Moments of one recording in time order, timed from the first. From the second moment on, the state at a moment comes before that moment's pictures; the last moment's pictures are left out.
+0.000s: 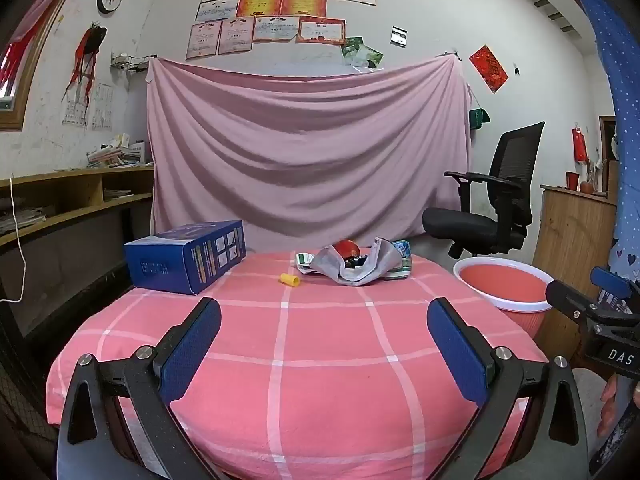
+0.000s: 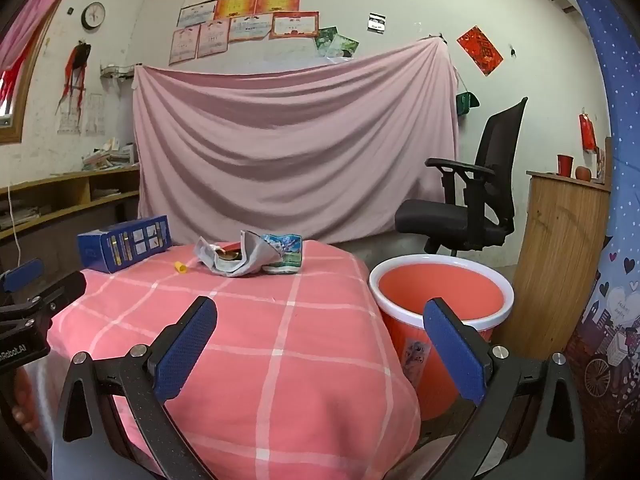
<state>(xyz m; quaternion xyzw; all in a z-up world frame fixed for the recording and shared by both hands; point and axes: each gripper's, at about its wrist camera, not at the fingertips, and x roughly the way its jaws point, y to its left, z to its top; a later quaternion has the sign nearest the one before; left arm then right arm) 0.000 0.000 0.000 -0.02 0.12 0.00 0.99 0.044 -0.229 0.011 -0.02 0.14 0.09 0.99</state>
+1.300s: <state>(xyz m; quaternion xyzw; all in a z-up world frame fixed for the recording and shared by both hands) -0.001 0.000 0.000 -0.02 0.12 0.00 0.99 0.046 -0.228 0.006 -0.02 0.15 0.09 0.98</state>
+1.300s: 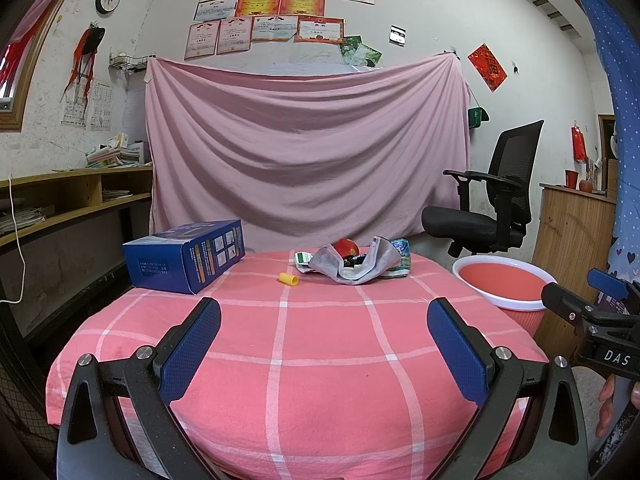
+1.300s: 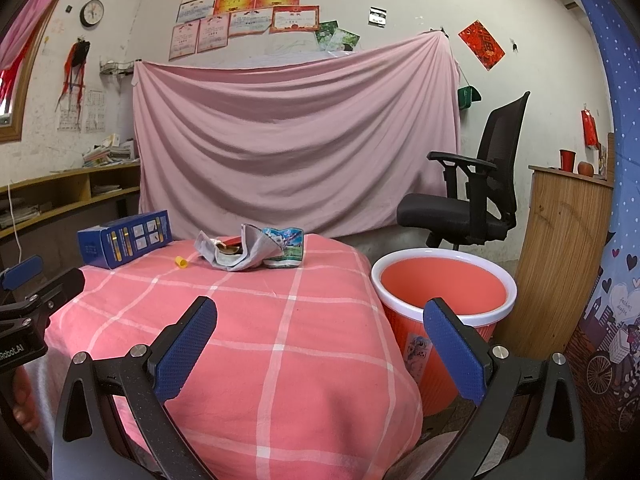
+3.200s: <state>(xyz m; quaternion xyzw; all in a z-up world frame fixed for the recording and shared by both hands) 0.000 0.000 0.000 -0.01 0.12 0.00 0.99 0.048 -0.226 0.006 -0.02 0.16 0.09 0.98</state>
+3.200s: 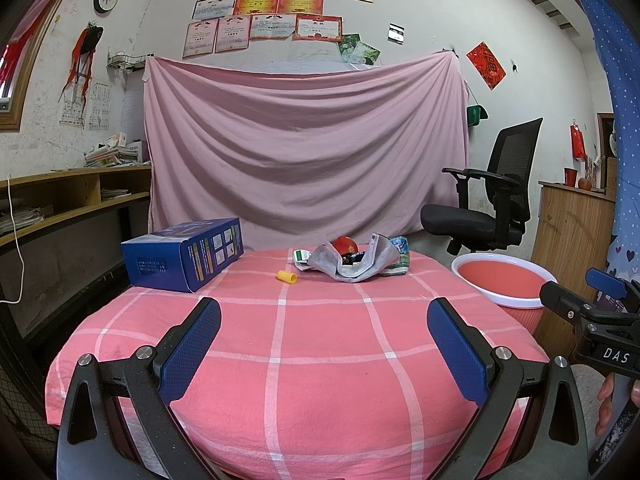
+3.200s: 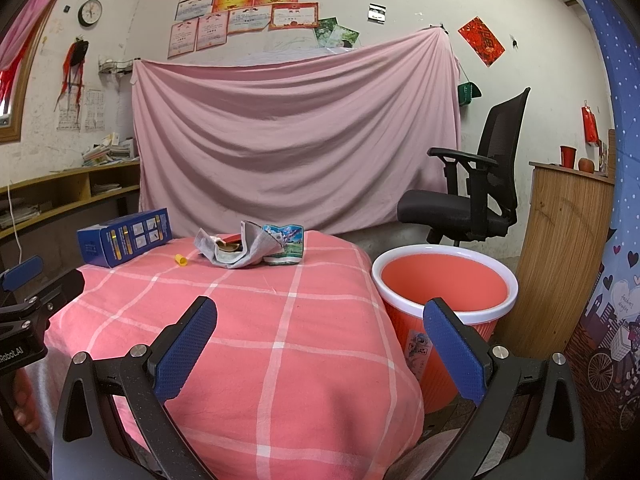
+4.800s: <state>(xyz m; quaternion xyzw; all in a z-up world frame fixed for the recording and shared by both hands) 0.217 0.077 -0.008 -0.06 0.24 0.06 0.97 0.258 -0.178 0.026 -0.05 0.20 0.15 0.97</state>
